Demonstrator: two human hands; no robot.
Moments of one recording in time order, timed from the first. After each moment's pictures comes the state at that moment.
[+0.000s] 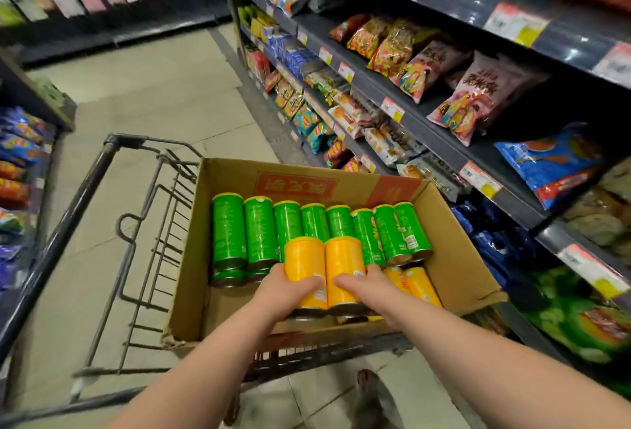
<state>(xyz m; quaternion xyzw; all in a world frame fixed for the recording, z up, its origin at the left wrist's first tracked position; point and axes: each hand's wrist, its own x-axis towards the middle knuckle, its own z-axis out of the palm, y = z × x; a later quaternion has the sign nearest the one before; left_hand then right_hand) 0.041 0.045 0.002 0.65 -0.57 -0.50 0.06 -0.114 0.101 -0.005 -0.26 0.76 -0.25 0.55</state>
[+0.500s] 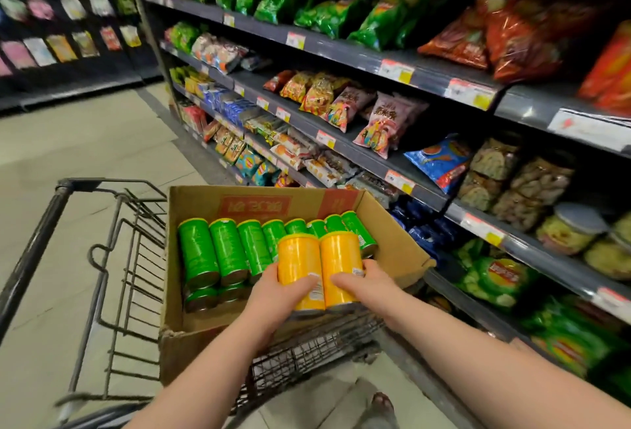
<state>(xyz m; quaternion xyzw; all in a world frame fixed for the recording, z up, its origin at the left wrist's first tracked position) 0.060 0.112 0.045 0.52 -0.65 -0.54 0.15 -0.084 0.197 0.057 -0.23 0.78 -0.38 0.44</state>
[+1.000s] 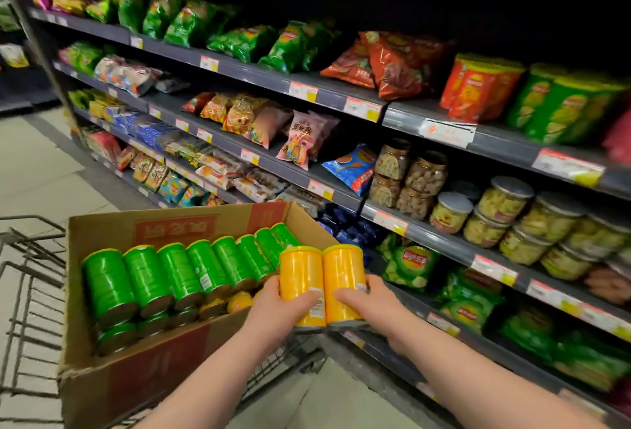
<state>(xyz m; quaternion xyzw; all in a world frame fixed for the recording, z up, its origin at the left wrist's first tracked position) 0.002 0.192 0.058 0.40 -0.70 -0.58 0.09 -0.116 0.315 0.073 -0.13 0.80 -0.45 0.37</state>
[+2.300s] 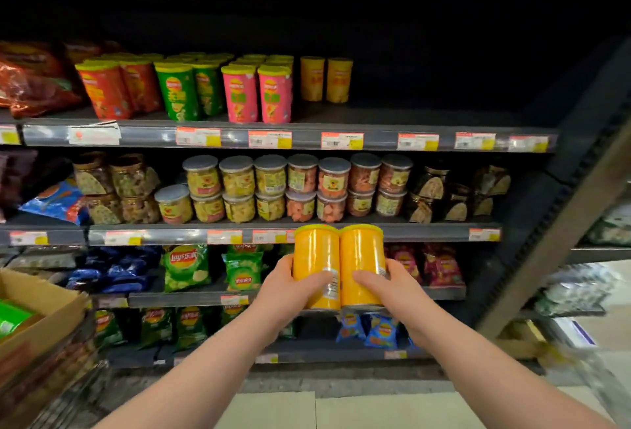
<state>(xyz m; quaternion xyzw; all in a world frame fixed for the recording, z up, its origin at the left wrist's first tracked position) -0.176 0.639 0.114 0.11 -0.78 -0.61 -0.09 -0.189 0.818 0.115 0.10 0.78 -0.59 0.16</state>
